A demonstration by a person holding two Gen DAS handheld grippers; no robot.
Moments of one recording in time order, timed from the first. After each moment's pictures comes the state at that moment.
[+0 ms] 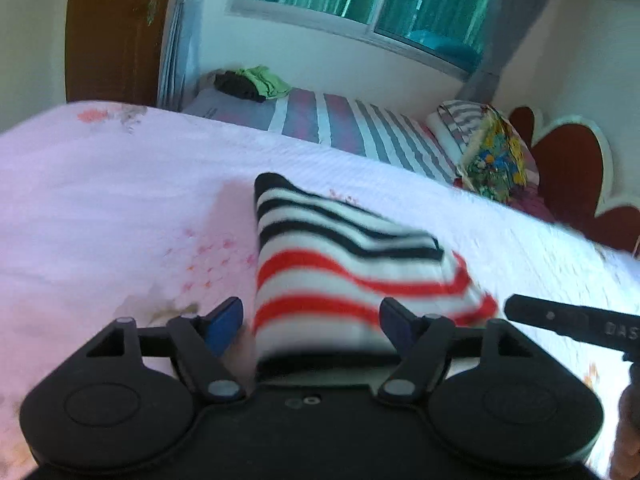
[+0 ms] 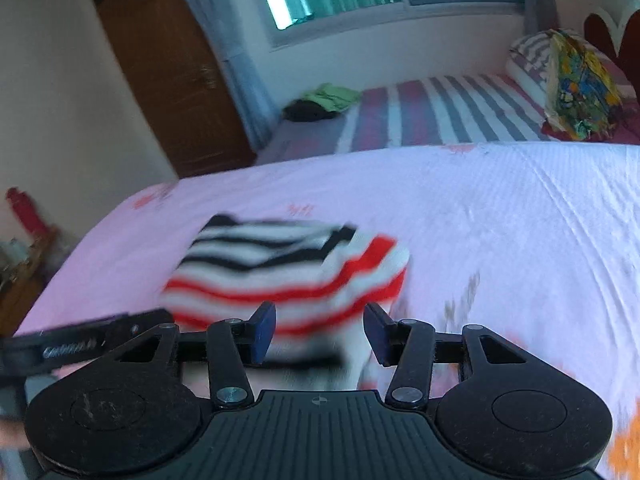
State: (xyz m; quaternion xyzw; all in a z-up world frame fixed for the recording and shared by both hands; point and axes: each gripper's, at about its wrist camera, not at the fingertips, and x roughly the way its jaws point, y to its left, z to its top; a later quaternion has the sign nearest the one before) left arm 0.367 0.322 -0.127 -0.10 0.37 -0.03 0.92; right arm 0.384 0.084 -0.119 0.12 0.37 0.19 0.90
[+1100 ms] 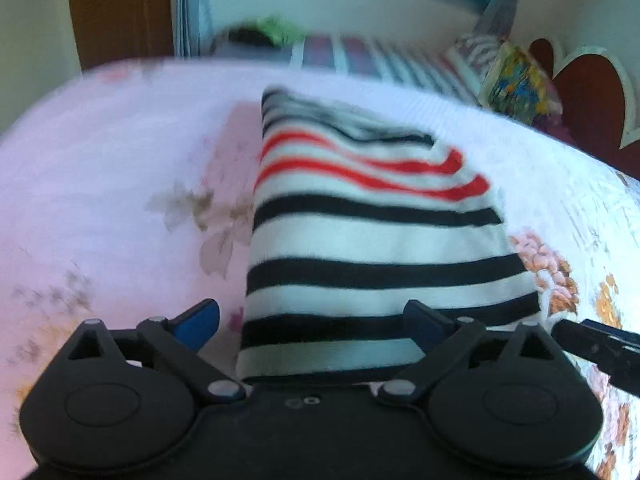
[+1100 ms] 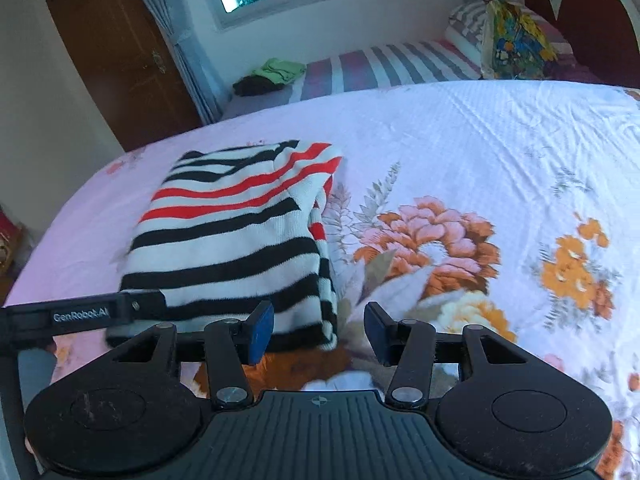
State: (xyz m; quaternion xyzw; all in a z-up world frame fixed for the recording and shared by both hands) left arm 0.308 0.276 -0.127 -0.03 0.44 0.02 0.90; right arm 0.283 0.061 -0.125 0.13 0.41 0.12 0.89
